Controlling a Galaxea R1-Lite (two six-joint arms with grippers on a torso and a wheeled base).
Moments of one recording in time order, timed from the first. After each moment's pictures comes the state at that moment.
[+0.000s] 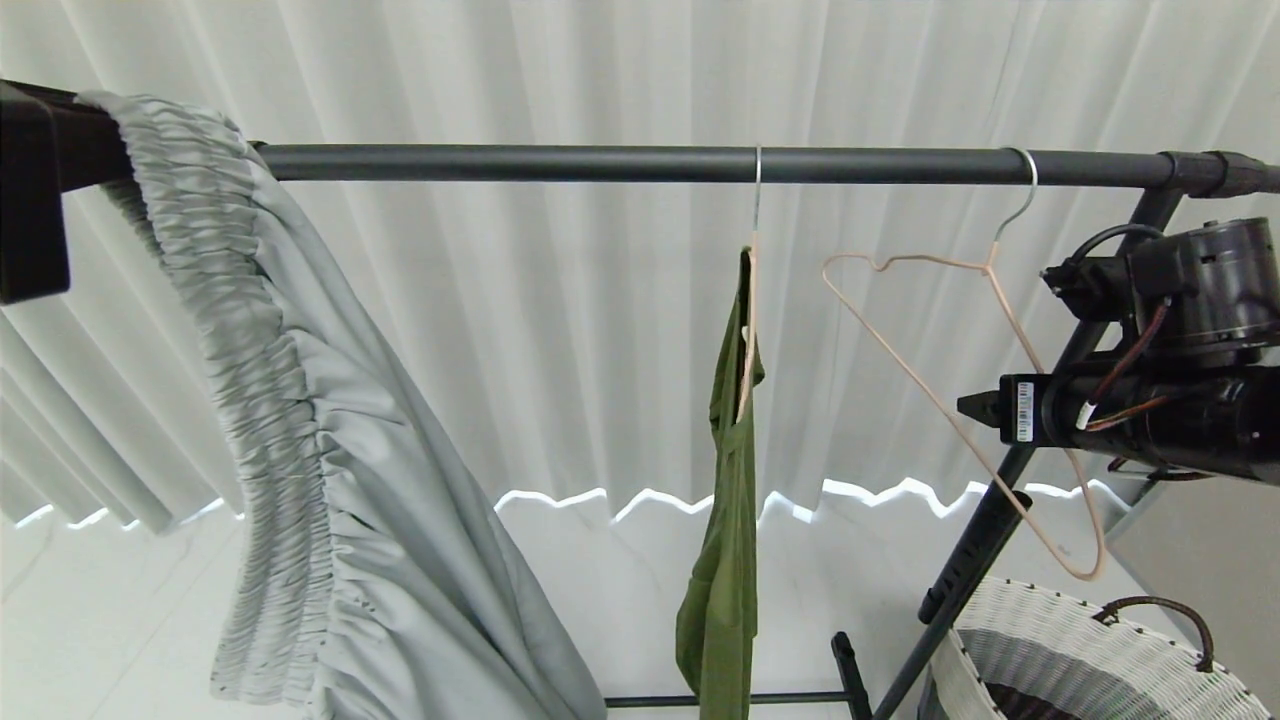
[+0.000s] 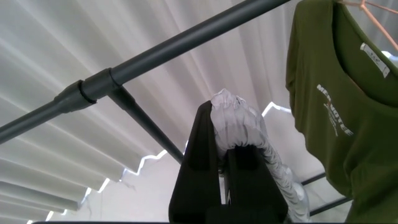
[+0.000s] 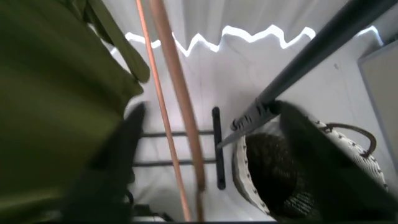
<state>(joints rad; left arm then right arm) -0.72 1.18 -1.42 0.41 0.48 0.34 0.45 1.54 -1.03 0.02 -0.33 0.27</state>
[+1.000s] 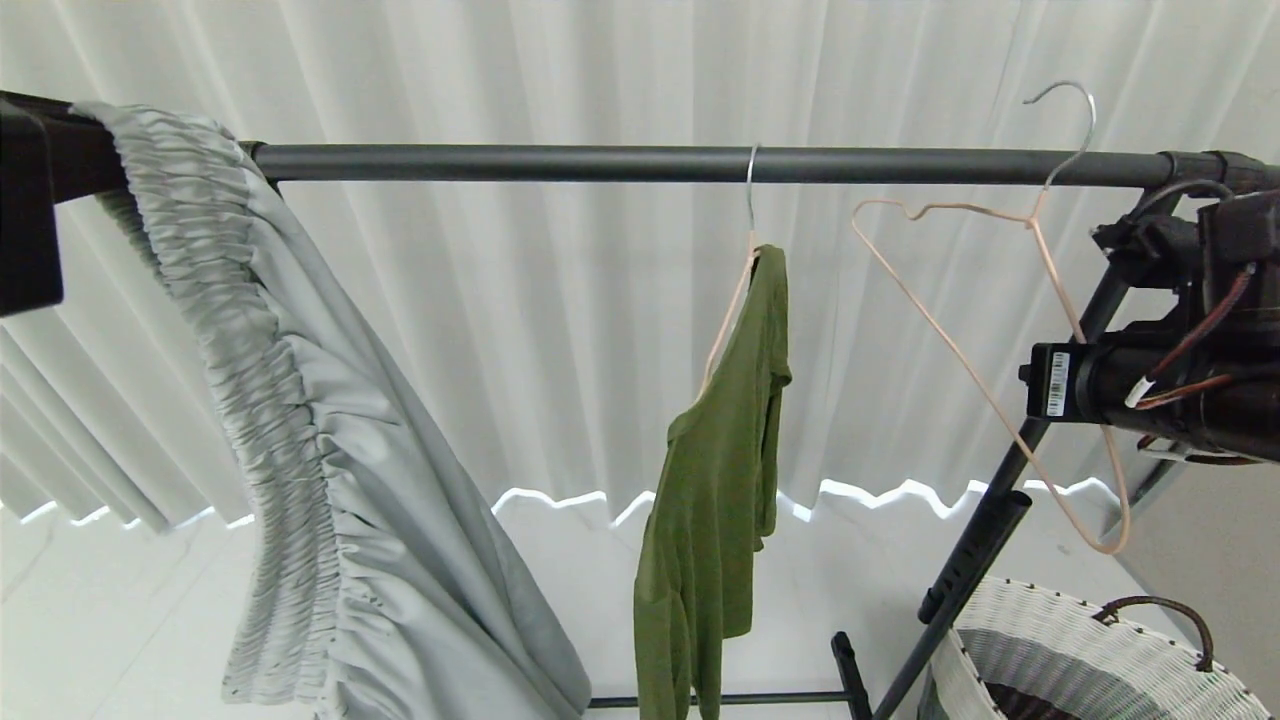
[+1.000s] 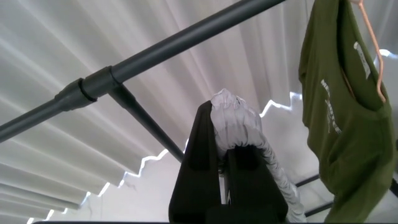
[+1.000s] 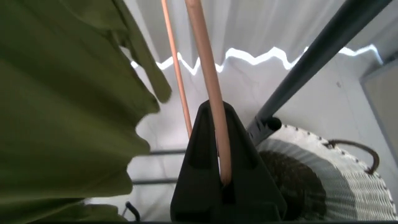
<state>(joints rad) -0.72 1.17 -1.41 0.41 0.48 0.34 0.46 1.45 -1.03 -0.01 -0.33 0.26</state>
